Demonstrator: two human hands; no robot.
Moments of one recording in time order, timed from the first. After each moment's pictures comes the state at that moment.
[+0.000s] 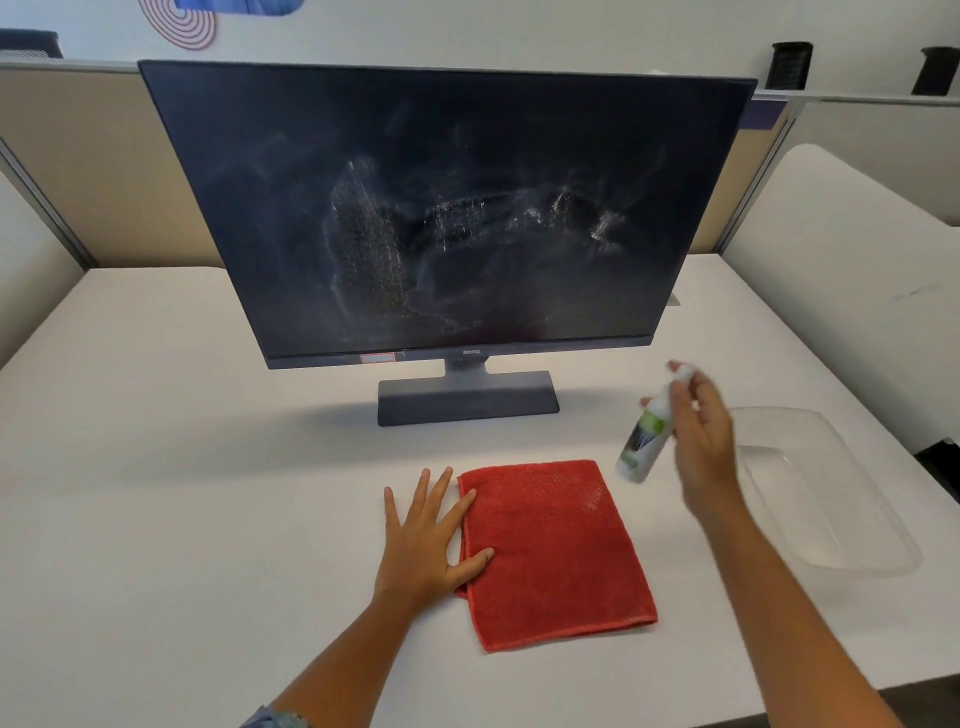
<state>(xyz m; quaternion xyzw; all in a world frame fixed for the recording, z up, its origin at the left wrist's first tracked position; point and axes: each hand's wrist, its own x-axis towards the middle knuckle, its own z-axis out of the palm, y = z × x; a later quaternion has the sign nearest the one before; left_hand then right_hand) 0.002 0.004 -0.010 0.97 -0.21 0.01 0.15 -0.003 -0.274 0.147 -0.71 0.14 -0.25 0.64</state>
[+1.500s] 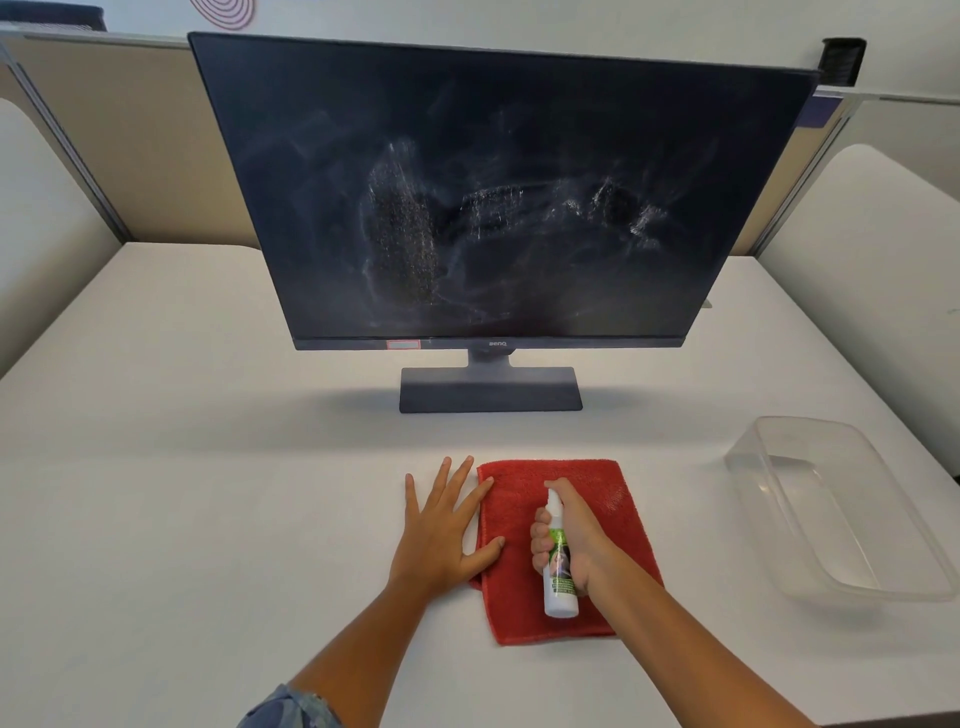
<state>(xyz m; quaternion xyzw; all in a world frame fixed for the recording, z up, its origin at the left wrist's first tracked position) 0.006 0.004 -0.010 0.96 -0.22 0.02 0.17 -0.011 -0.175 0.053 -0.41 0.41 0.27 0.77</state>
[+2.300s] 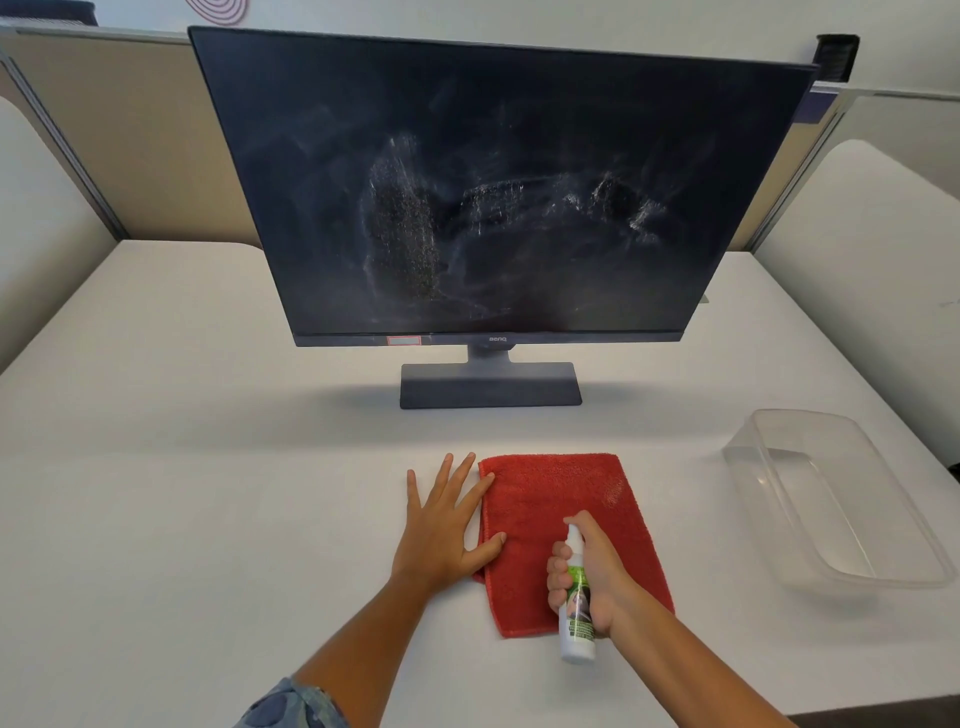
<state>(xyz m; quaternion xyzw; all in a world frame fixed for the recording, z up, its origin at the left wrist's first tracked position) 0.006 0.006 -0.016 0.96 -0.23 0.02 0.17 -0.053 -0.182 0.048 -0.37 0.43 0.27 0.78</state>
